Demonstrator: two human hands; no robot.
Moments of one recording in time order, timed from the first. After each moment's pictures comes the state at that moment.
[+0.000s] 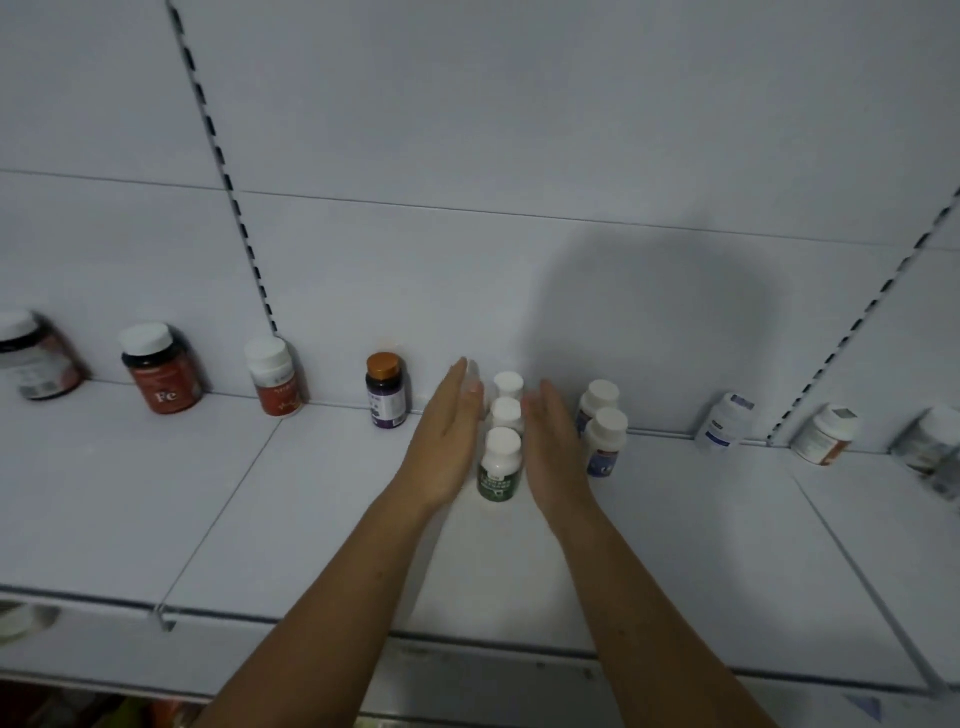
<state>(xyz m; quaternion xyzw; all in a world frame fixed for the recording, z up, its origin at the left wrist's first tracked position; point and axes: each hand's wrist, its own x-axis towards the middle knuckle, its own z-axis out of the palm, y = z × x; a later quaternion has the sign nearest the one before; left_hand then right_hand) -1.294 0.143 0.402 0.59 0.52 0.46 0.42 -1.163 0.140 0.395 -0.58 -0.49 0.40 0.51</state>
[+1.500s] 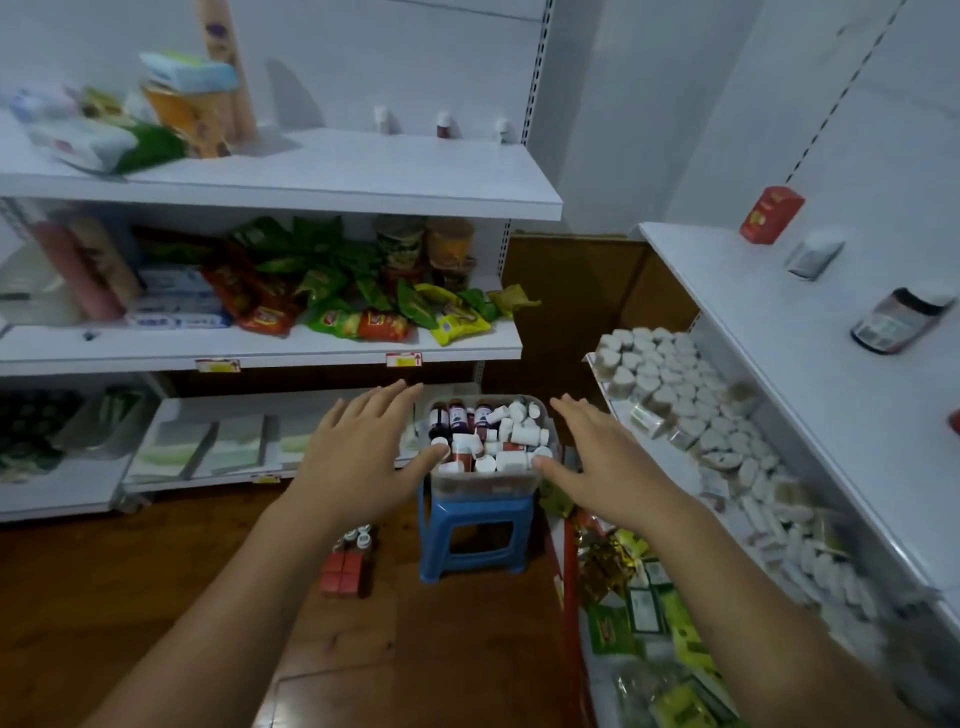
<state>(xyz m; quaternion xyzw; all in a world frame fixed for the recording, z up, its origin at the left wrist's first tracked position) -1.712 -0.469 0.330 0.22 0.97 0.14 -0.02 -1.646 -0.184 0.352 -0.02 -0.98 0.17 -0.06</state>
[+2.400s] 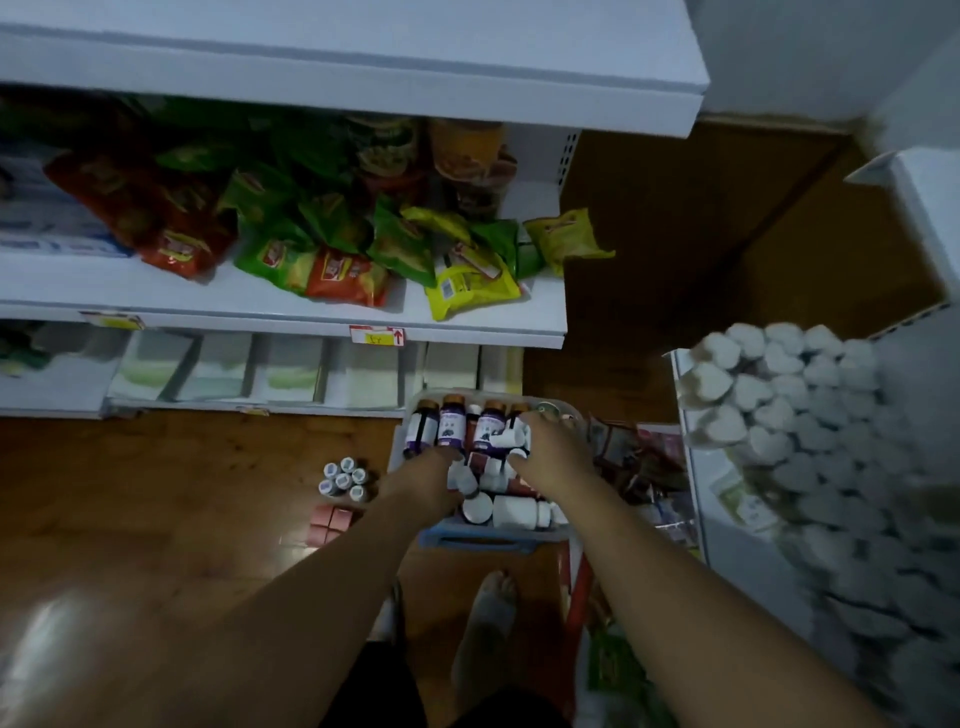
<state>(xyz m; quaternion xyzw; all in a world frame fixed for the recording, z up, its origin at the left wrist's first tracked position) -1.973 -0.291 0.035 0.06 0.92 0.22 0.33 -1.990 -0.081 0.057 -0.05 -0.95 0.18 -0.25</state>
